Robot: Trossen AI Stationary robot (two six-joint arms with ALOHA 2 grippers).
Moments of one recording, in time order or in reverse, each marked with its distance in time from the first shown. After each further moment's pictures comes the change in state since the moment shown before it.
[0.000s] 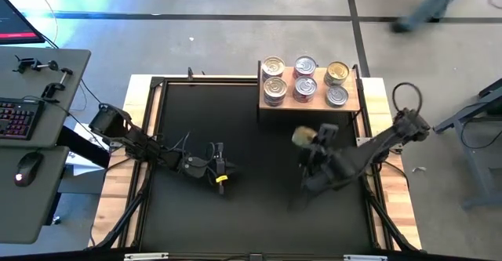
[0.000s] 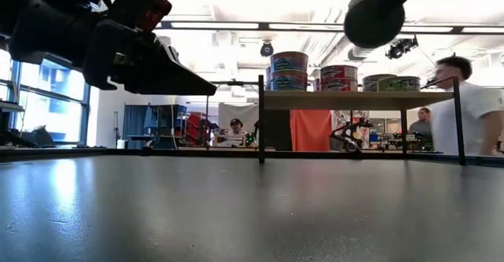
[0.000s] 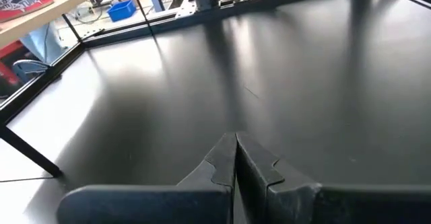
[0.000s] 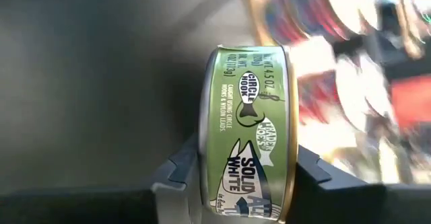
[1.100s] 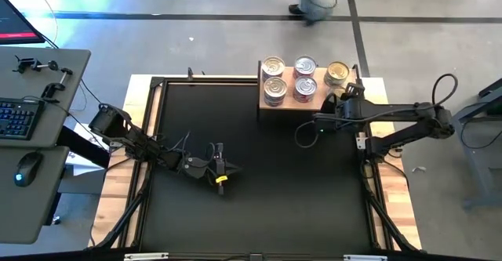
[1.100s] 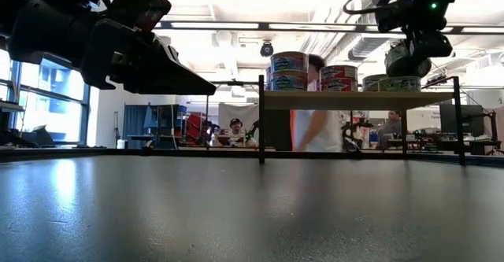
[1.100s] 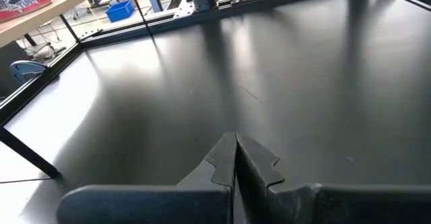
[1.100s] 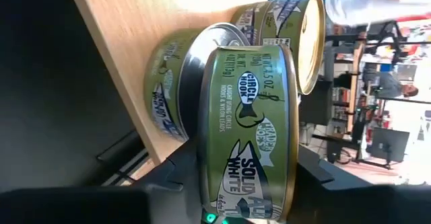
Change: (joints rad) left arm -0.005 0.000 0.000 -0.001 0.003 0.000; right arm -0.608 -0.356 -0.412 0.004 0.055 -0.409
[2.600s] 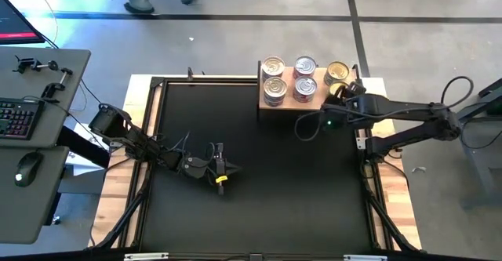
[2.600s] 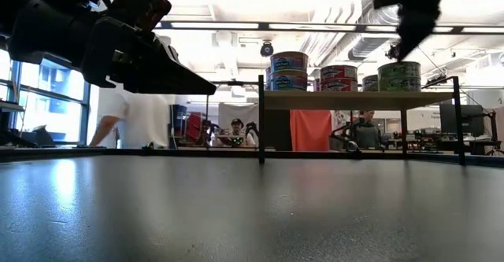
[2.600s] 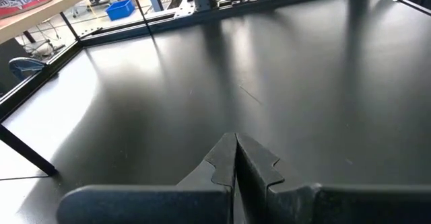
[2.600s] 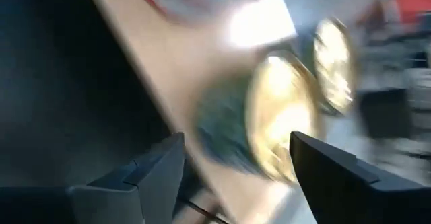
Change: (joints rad) left arm 0.000 0.000 0.000 0.002 0.000 -0.017; right arm 0.000 -0.094 0.062 0.141 -0.138 -0.006
